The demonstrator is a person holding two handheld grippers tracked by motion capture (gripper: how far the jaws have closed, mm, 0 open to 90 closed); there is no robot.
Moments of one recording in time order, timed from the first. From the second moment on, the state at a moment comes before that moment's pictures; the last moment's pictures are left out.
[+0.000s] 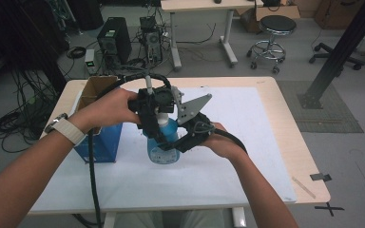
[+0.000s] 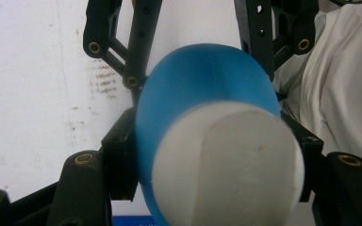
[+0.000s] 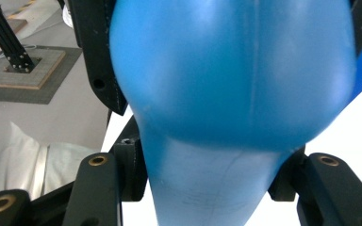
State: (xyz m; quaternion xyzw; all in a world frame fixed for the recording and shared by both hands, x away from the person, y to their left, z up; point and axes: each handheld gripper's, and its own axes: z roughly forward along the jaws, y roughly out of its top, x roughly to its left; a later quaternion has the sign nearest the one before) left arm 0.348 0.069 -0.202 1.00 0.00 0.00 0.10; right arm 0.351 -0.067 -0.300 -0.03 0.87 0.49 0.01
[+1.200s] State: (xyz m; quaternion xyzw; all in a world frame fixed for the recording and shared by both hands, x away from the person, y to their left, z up) left arm 0.355 0.090 -0.166 0.99 0.14 0.04 0.09; right arm 0.371 -0.167 -0.275 0.14 0.91 0.39 0.04
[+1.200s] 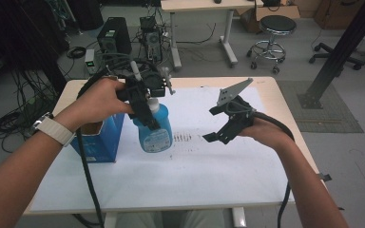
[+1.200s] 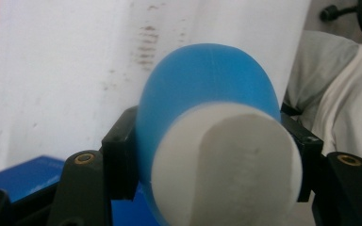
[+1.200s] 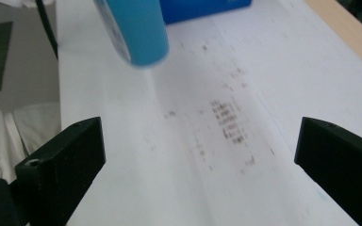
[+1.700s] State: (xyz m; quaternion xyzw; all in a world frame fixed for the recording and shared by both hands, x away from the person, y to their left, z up) left arm 0.377 0.111 -0.138 0.95 0.30 0.08 0.08; right arm 0.380 -0.206 -0.261 0.16 0.93 0.32 0.06
